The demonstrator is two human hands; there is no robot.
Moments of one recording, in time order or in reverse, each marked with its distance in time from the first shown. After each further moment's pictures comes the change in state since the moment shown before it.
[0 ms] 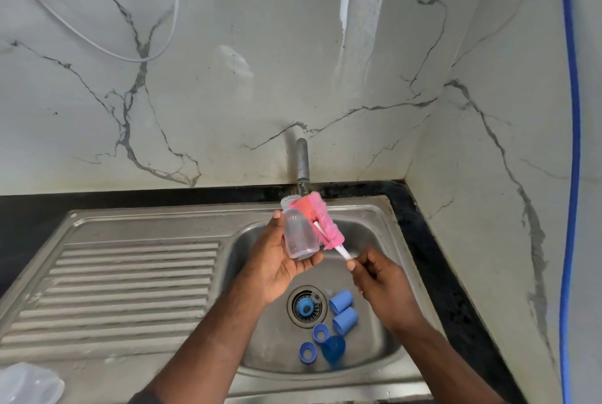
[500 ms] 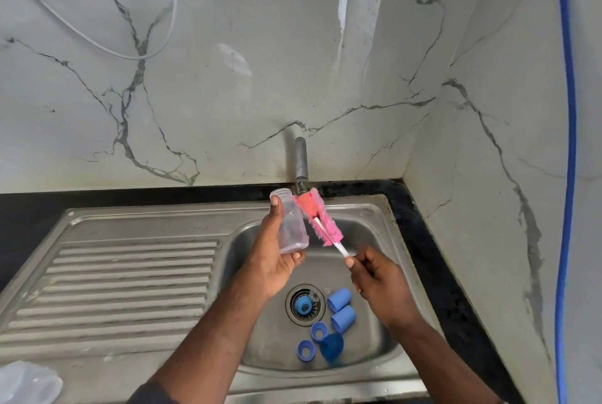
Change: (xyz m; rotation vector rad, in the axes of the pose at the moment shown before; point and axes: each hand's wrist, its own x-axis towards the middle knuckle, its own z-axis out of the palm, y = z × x) left_hand 0.006 -0.001 0.004 0.049 0.071 0.070; right_hand -0.002 -0.005 0.000 0.018 -0.007 0.027
